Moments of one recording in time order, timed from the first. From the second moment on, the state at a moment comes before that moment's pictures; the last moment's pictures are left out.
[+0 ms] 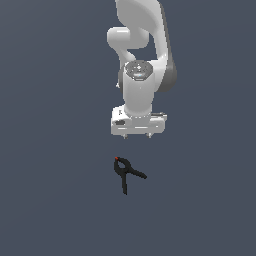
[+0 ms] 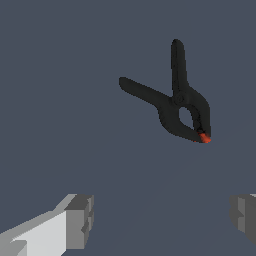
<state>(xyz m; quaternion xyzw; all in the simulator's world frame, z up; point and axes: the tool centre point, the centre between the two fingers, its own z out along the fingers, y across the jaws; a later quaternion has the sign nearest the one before) -0.006 0.038 0.164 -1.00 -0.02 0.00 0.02</state>
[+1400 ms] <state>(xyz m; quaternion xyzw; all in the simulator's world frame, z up) 0.012 0.050 0.148 -0.99 -0.11 0.00 0.01</state>
